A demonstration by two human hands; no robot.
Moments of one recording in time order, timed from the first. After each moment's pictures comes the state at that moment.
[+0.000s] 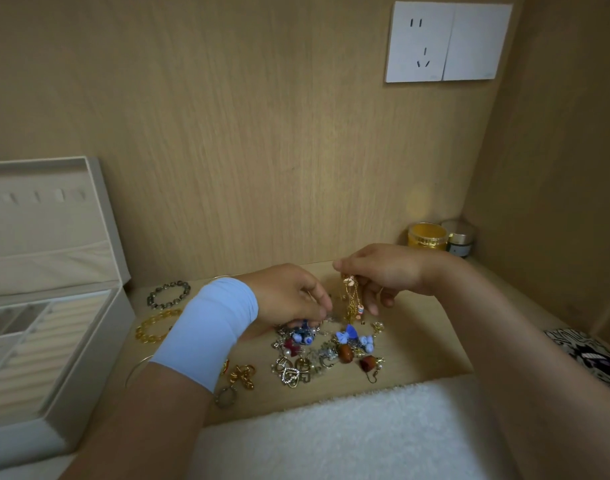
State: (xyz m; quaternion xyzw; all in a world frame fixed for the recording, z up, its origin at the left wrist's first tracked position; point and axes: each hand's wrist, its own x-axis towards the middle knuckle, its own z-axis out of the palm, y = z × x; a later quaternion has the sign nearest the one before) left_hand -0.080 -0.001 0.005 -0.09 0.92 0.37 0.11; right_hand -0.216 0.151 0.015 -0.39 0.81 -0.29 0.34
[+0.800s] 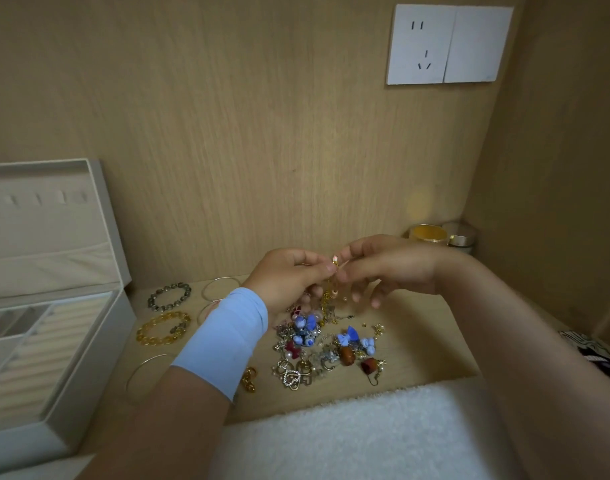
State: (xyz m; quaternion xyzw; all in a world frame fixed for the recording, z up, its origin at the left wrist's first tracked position) left_hand -0.090 0.010 -0.005 -0.19 0.76 0.61 -0.11; right_hand -0.223 0.158 0.019 -0.41 0.73 -0.39 0.38
